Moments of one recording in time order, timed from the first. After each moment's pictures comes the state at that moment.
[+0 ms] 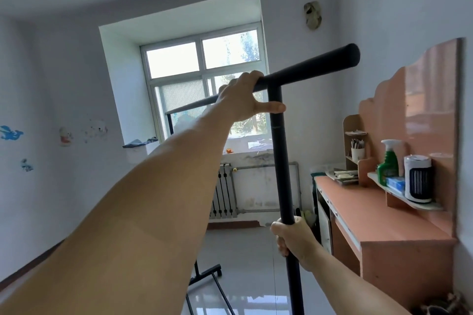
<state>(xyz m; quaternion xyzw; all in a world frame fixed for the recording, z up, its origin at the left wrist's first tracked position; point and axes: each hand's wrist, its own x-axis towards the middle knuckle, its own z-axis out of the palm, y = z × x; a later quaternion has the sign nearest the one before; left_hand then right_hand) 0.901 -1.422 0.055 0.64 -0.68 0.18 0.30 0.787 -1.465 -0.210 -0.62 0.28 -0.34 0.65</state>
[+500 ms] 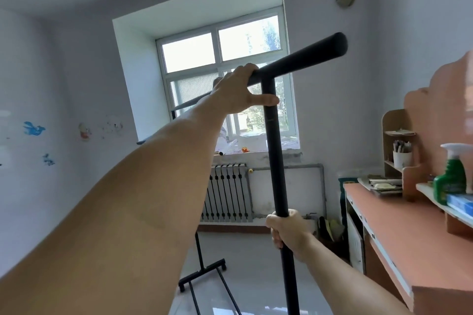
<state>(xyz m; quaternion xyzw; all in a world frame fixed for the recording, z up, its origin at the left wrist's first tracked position) 1.000 -1.581 0.056 0.67 -0.65 0.21 0.28 0.887 -1.635 -0.213 -0.64 0.24 -0.30 0.67</state>
